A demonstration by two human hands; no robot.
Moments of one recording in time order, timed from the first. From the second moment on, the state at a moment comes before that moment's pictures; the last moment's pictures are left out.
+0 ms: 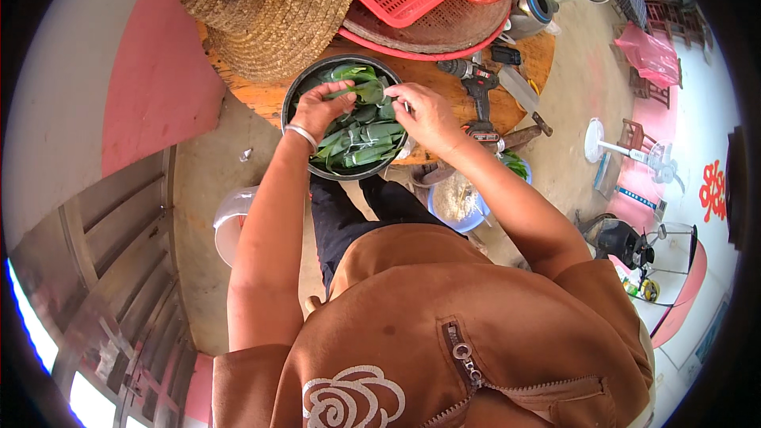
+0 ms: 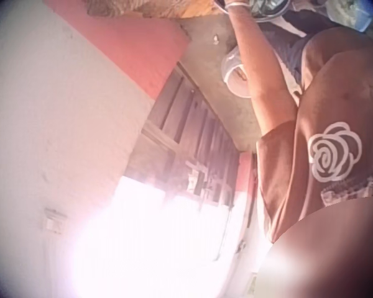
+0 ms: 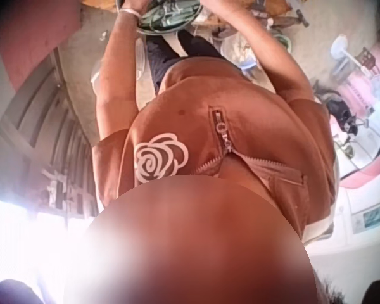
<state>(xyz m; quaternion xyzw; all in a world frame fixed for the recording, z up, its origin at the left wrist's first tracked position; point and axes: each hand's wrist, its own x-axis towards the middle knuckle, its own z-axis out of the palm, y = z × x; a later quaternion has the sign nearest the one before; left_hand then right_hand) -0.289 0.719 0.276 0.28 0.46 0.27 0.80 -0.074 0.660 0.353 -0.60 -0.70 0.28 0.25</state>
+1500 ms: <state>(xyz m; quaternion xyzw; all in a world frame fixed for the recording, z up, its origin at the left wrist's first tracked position) -0.352 0.661 0.351 0.85 0.45 0.01 0.28 -0.084 0.666 0.347 -0.47 -0.83 0.30 -0.04</state>
